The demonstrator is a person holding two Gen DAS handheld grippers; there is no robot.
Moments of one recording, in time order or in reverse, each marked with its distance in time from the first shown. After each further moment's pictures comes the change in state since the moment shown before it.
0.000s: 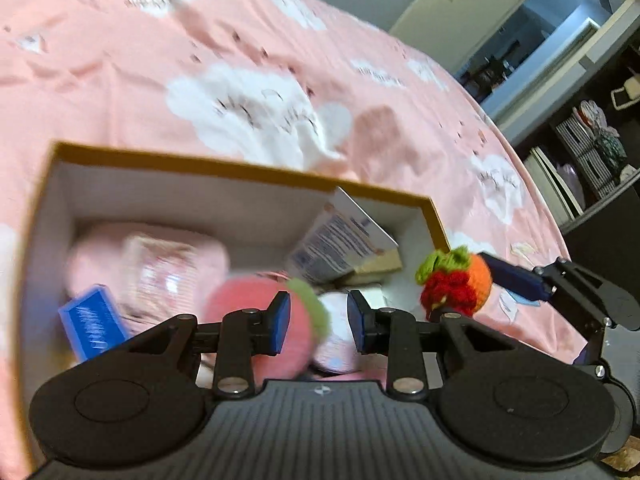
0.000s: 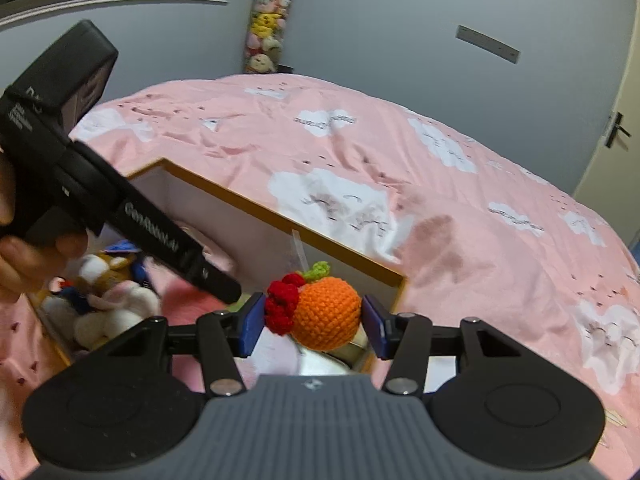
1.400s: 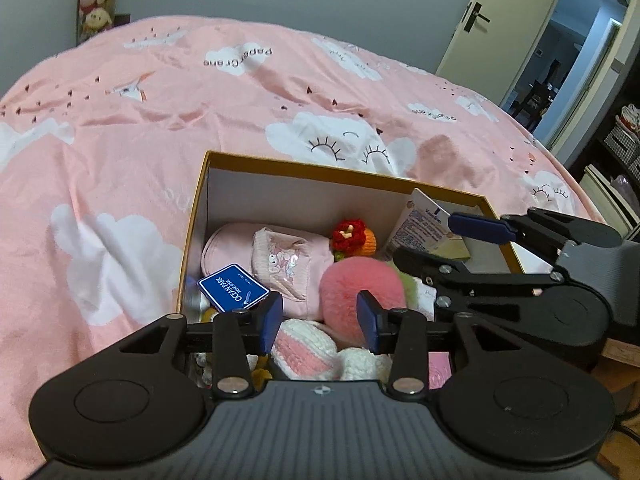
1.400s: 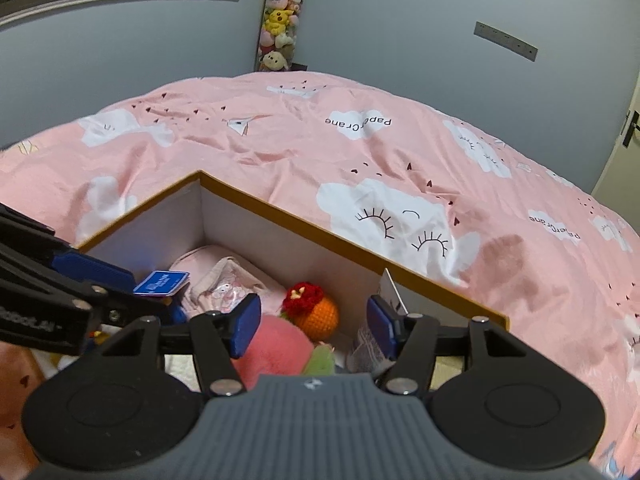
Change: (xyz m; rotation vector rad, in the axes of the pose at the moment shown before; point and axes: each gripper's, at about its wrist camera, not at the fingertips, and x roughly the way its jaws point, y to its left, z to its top) left arm -0.058 0.009 -0.051 0.065 -0.166 0.222; right arm 0.048 0.058 0.025 0.026 0.009 0.006
